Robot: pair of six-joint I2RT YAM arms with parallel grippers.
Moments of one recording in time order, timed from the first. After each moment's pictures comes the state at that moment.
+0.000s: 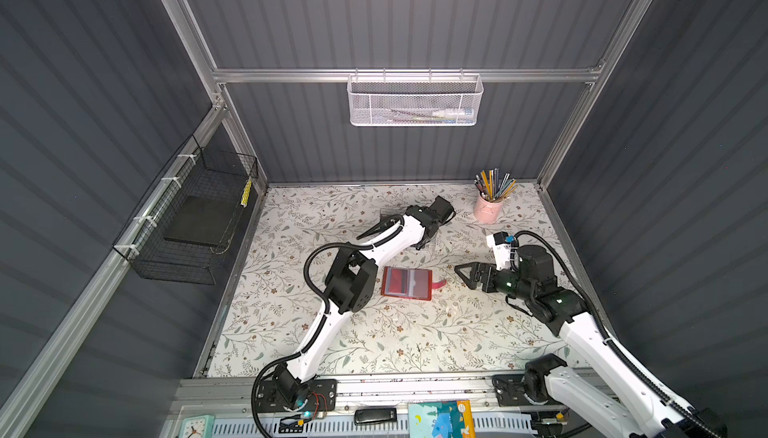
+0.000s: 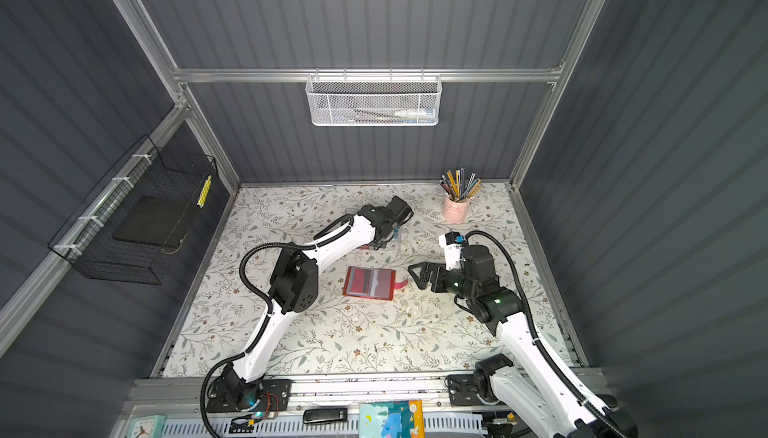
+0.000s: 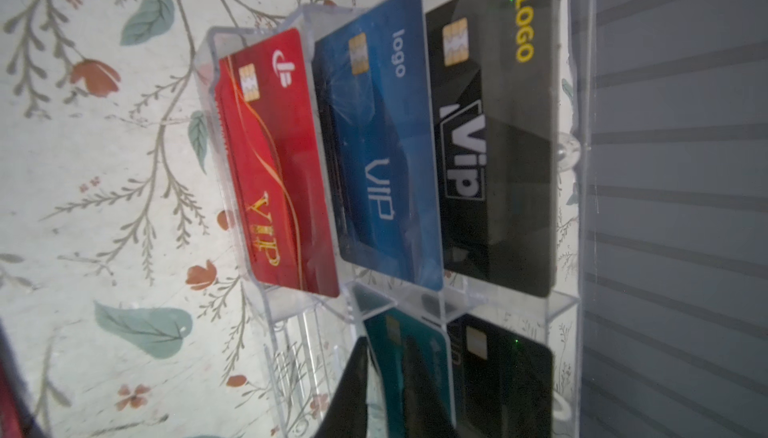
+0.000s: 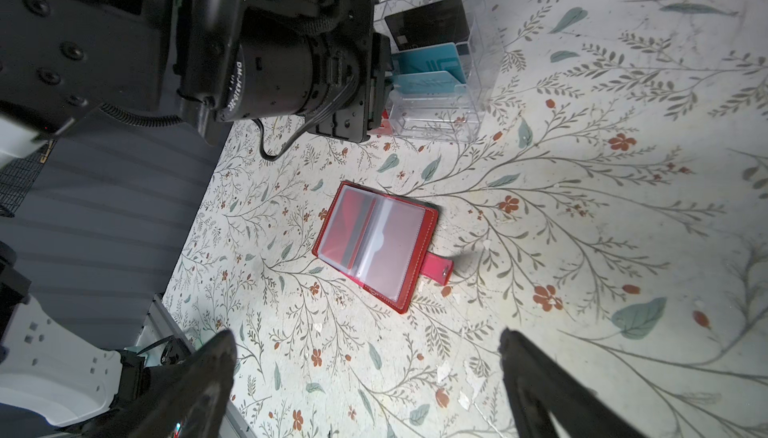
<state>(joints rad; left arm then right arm) -0.80 2.43 2.21 -0.96 -0.56 -2.07 0.32 0.85 0.60 -0.32 -0.43 0.46</state>
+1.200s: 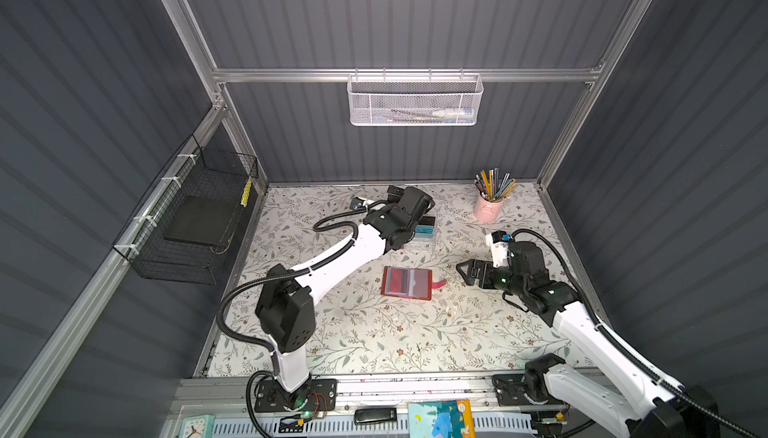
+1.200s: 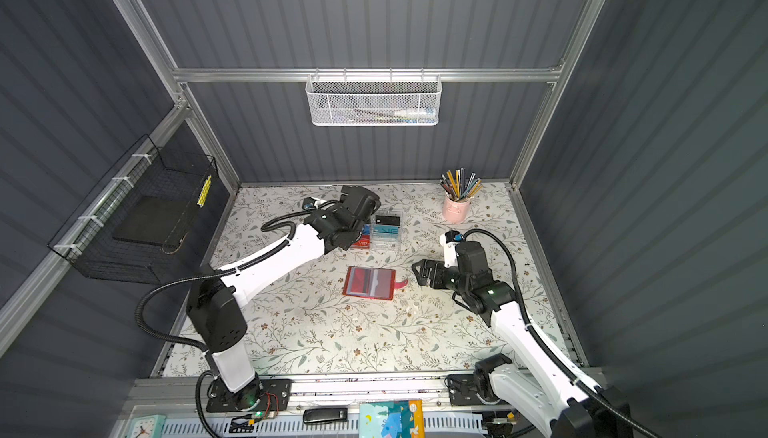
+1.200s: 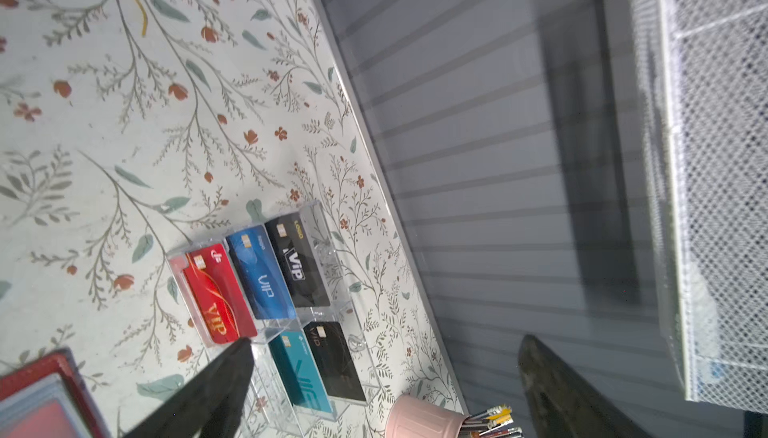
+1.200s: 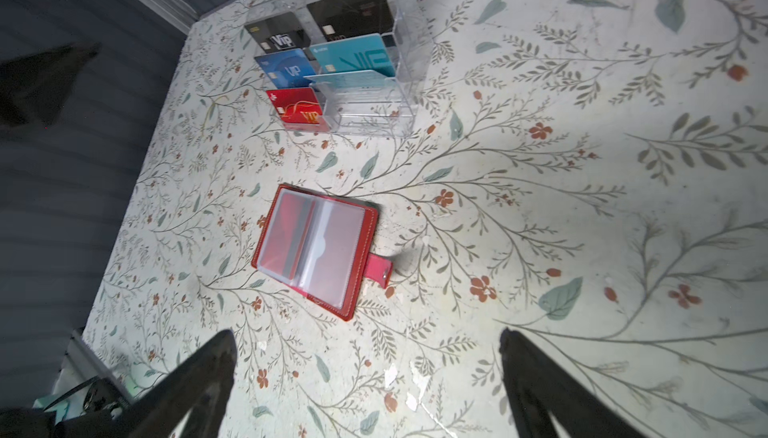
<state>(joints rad) -0.81 1.78 1.61 -0.55 -0.80 -1.67 0.33 0.98 0.64 -0.36 -0.25 0.43</state>
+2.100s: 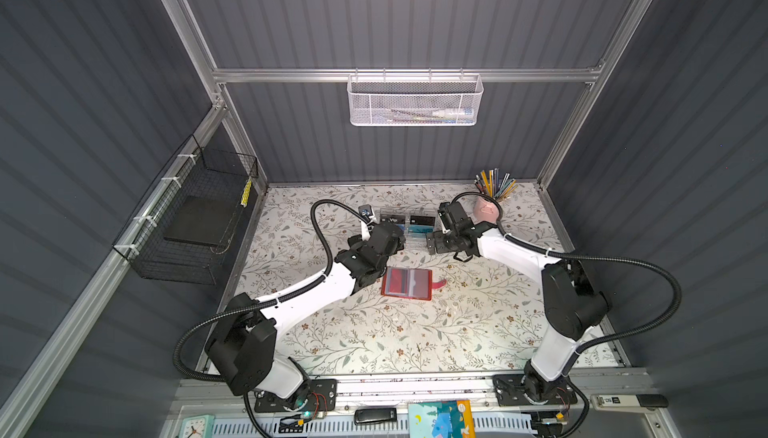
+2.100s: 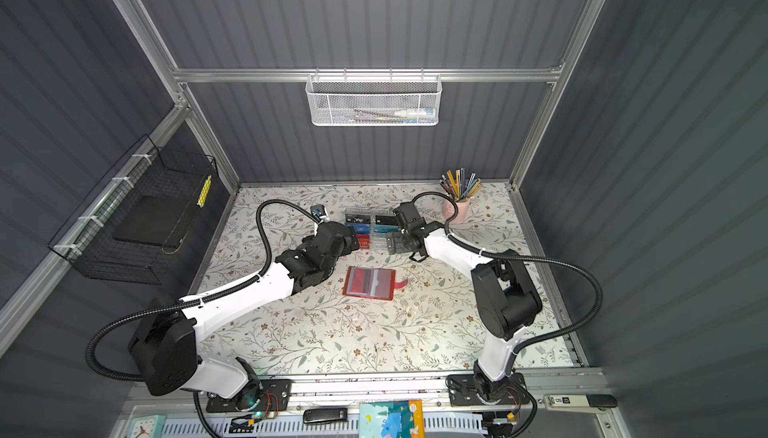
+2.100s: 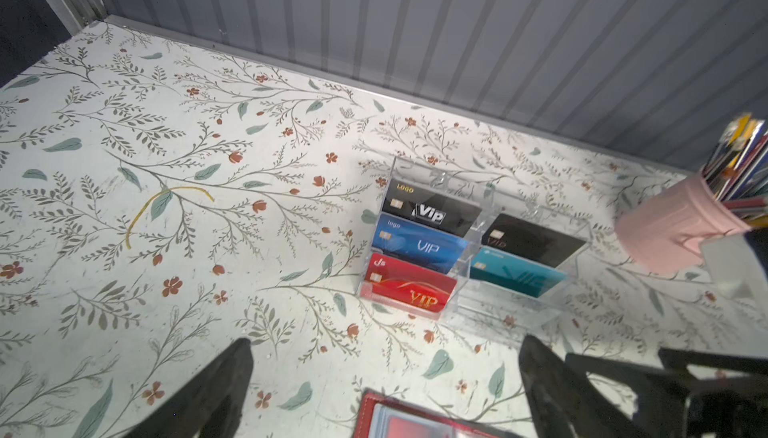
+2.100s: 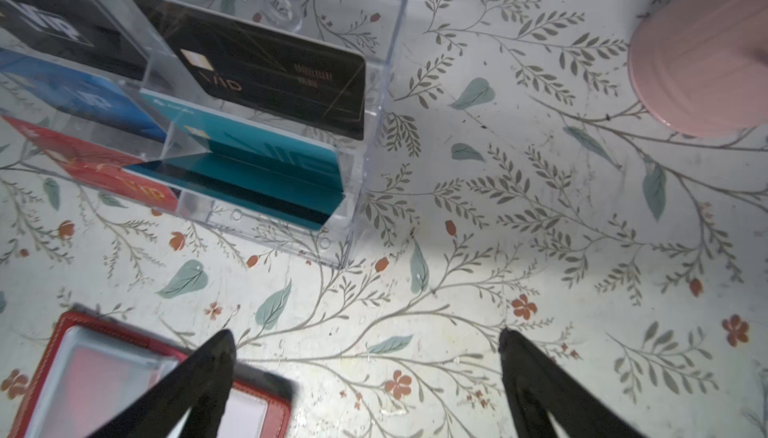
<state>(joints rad) -0.79 1.49 1.06 -0.24 -0.63 -0.66 0.52 1.80 1.27 -0.45 0.19 0.27</state>
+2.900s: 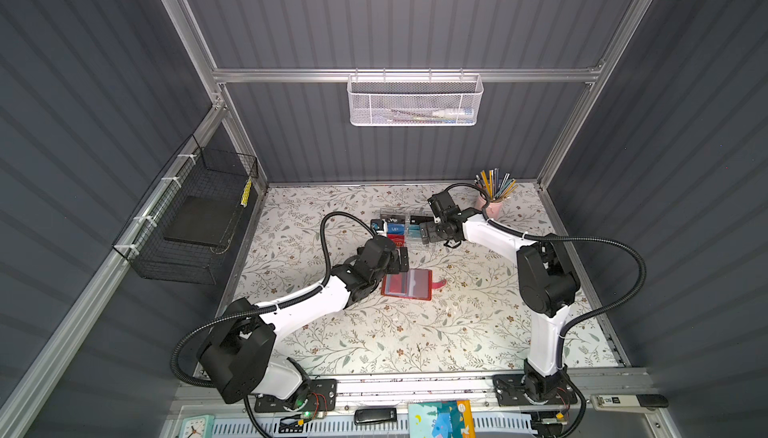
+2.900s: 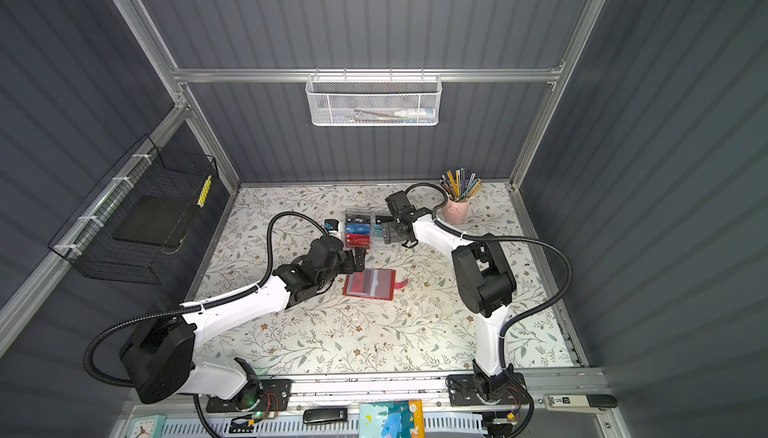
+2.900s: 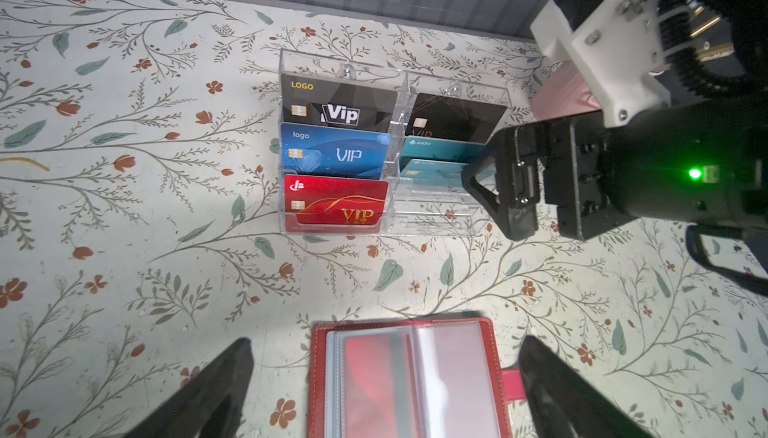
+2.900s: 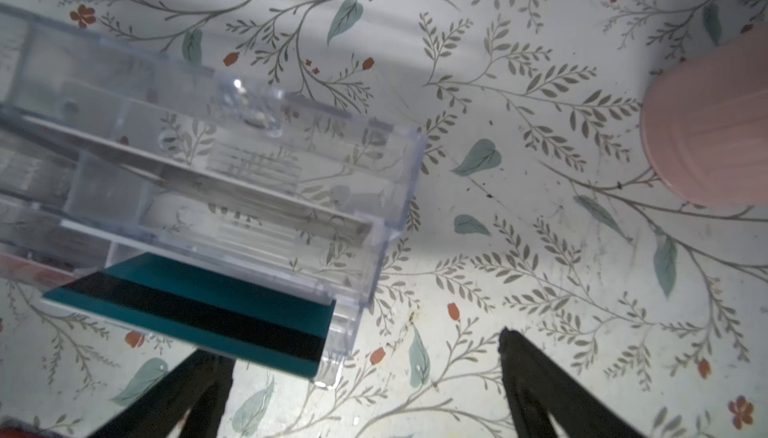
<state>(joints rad) -0.79 1.43 0.87 -0.04 -0.30 -0.52 0.50 2.01 1.51 -0.52 0.21 0.24</state>
